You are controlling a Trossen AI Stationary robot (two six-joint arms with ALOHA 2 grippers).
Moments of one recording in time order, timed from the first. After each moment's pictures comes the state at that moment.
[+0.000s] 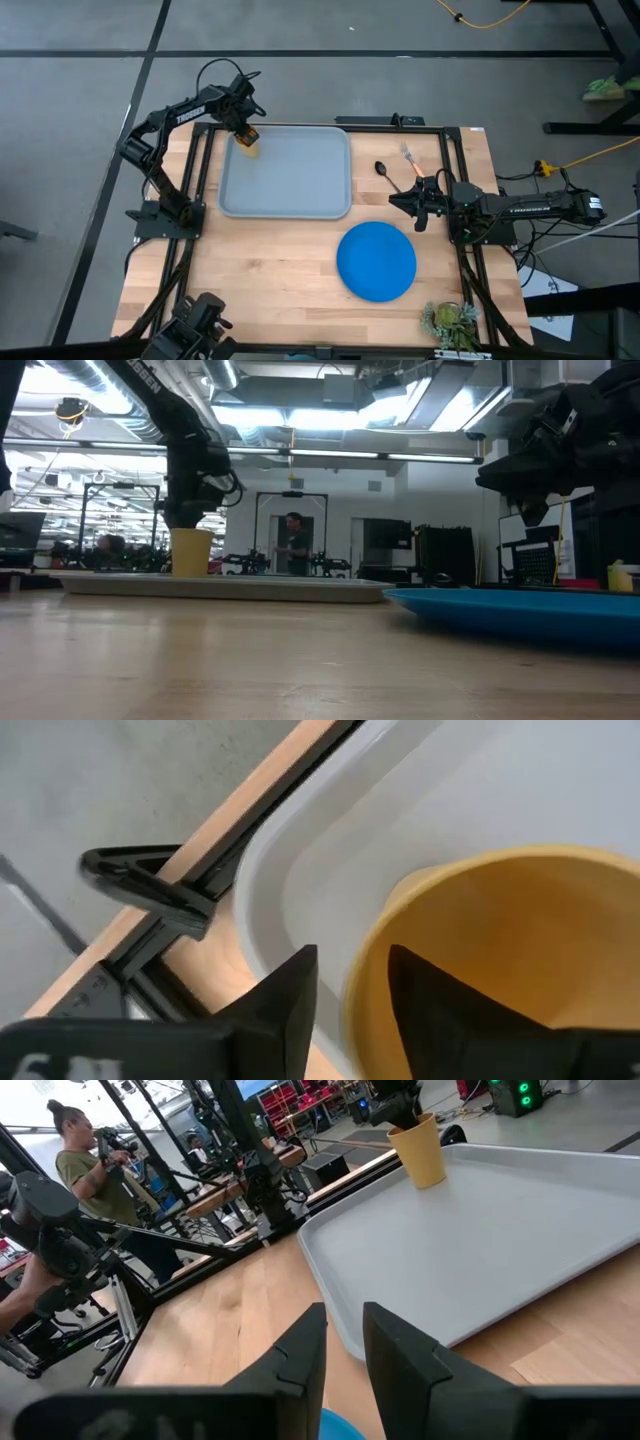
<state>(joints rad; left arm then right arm) 1.05 1.66 1.19 -0.84 -0.11 0.22 -0.06 0.46 0.01 0.36 0.08 0.49</state>
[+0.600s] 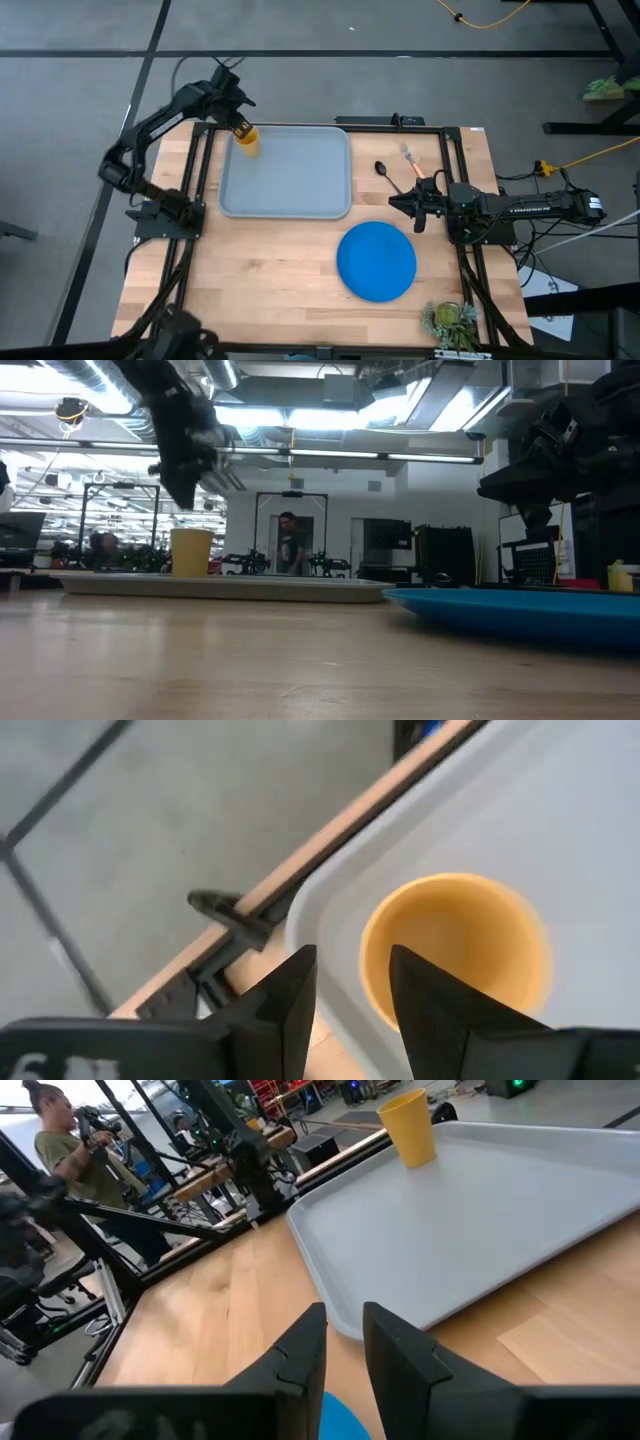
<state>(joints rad) 1.04 1.40 1.19 -0.84 -0.09 0.21 -0.06 0.46 0.01 0.31 0.08 0.49</state>
